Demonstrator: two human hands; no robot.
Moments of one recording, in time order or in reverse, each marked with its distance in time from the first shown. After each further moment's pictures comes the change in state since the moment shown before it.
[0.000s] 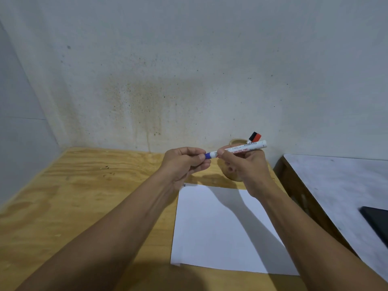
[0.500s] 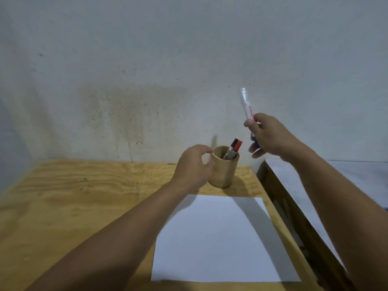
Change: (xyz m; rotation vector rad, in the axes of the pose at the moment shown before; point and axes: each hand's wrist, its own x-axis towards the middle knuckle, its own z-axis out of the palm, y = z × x) left_hand 0.024 -0.018 0.057 1.000 -0.011 0.551; right_hand 0.056 -0.078 -0.073 -0.862 0.046 0.057
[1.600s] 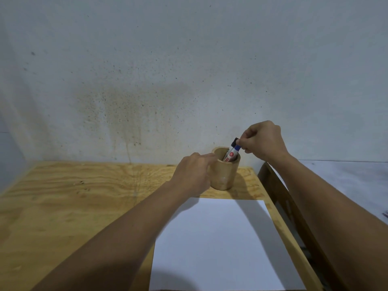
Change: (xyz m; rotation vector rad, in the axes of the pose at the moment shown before) left_hand 0.005 -0.009 0.003 0.442 -0.219 0.190; right_hand 0.025 0.026 0.032 -0.074 0.198 -0.024
